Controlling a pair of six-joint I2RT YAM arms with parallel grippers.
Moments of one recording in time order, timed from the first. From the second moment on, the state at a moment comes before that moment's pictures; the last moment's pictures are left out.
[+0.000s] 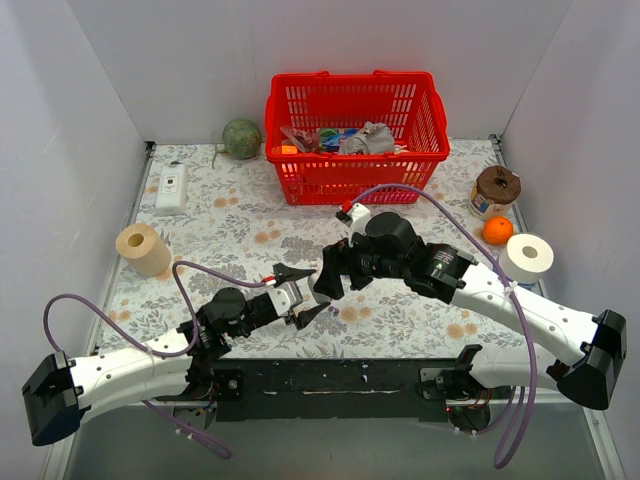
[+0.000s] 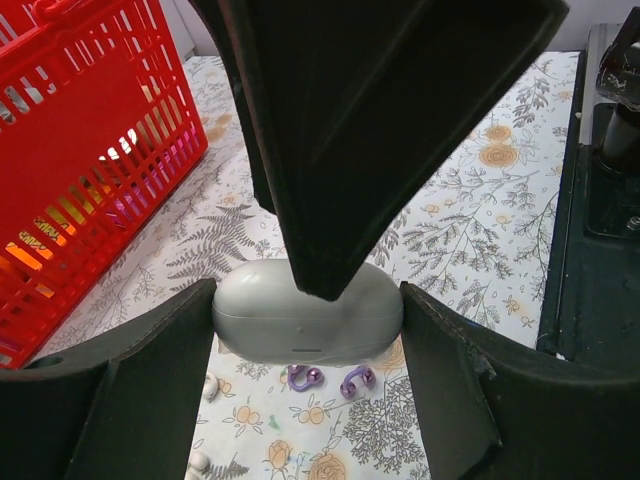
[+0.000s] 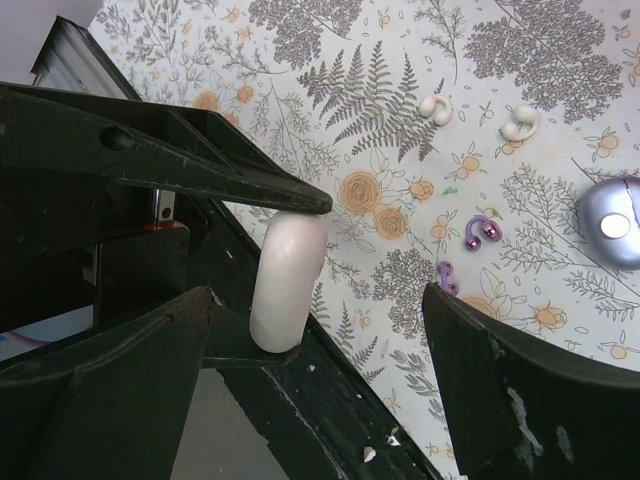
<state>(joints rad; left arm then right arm) -1.04 0.74 0.29 0.49 0.09 0.22 0.99 1.15 1.06 -0.48 -0.16 0.45</state>
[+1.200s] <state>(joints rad) -1.08 0.70 0.29 0.48 0.04 0.23 0.97 1.12 1.05 -0.52 -0.06 0.50</state>
